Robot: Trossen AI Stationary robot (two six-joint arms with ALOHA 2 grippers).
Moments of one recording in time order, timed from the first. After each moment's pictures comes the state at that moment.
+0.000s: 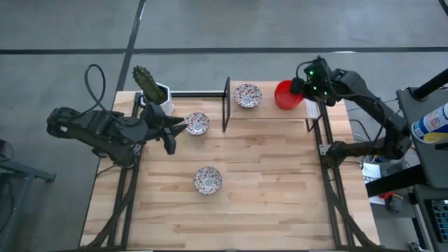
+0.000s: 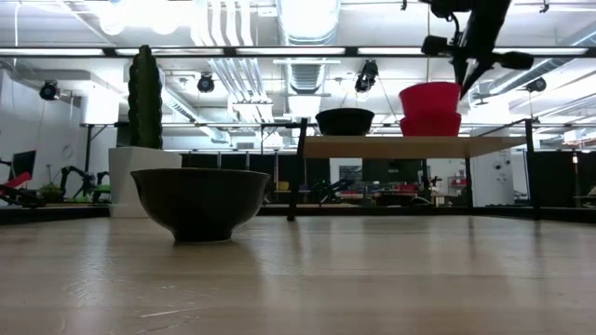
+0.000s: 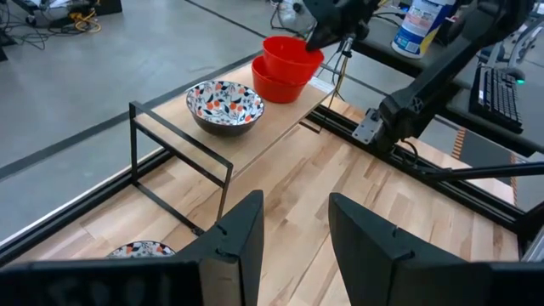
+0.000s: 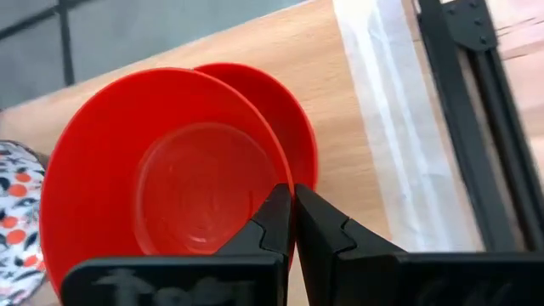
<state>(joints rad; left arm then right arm) -0.28 1.03 1.37 -0.81 -0.69 -0.60 -0.81 1.17 1.31 -1.20 0.18 1.00</state>
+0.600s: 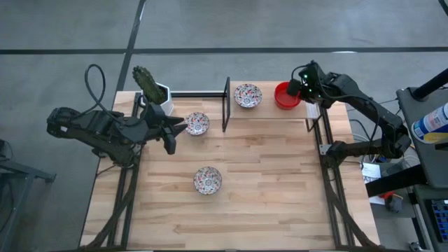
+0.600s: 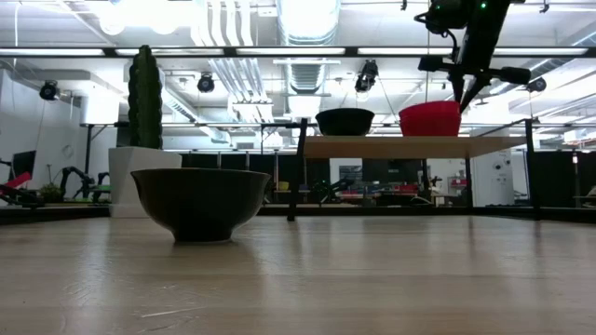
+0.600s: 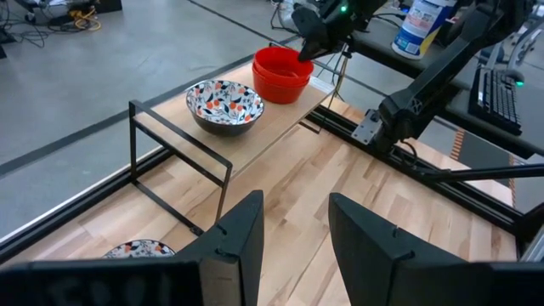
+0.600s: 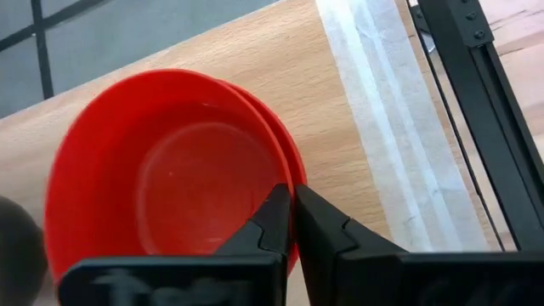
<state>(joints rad) -0.28 1.03 1.37 -0.81 -0.69 -0.61 -0.81 1.19 1.21 -1.11 0.24 1.05</state>
